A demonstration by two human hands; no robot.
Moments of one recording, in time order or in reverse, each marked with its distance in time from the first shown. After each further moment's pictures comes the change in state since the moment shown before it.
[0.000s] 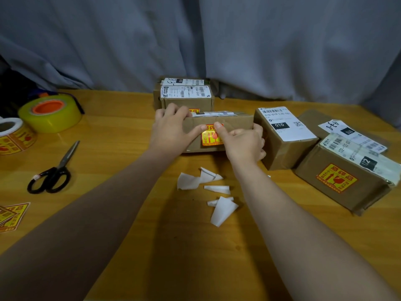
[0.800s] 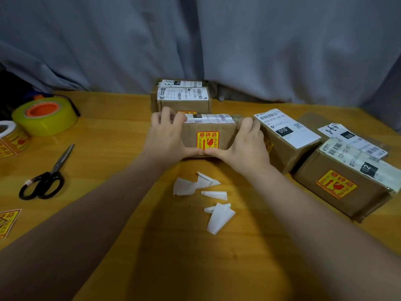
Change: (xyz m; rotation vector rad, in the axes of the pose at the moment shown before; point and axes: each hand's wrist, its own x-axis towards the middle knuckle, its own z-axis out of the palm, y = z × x) left_hand -0.005 -0.006 -0.002 0.251 -0.037 0.107; right_hand 0.012 0.012 -0.023 -0.406 -0.101 -0.447
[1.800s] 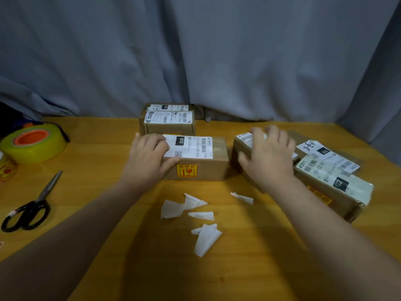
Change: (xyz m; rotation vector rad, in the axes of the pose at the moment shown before) left_hand 0.001 -0.015 -0.005 0.015 0.006 0.141; right_hand -0.001 0.033 -0.062 -0.370 0.139 0.008
